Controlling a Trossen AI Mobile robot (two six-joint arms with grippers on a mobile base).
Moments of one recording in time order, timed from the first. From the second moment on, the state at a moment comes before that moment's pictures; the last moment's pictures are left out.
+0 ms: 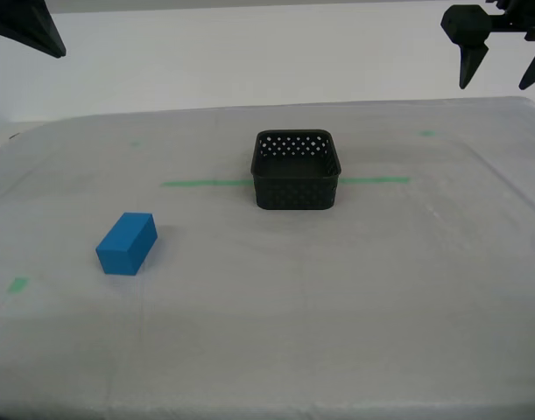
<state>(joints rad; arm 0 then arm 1) 0.08 1.75 1.40 -0.86 0.00 0.10 -0.29 1.05 0.95 -0.81 0.00 -0.45</state>
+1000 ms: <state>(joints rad) 0.08 1.75 1.40 -0.86 0.00 0.10 -0.41 1.30 1.09 -1.14 0.06 -0.46</state>
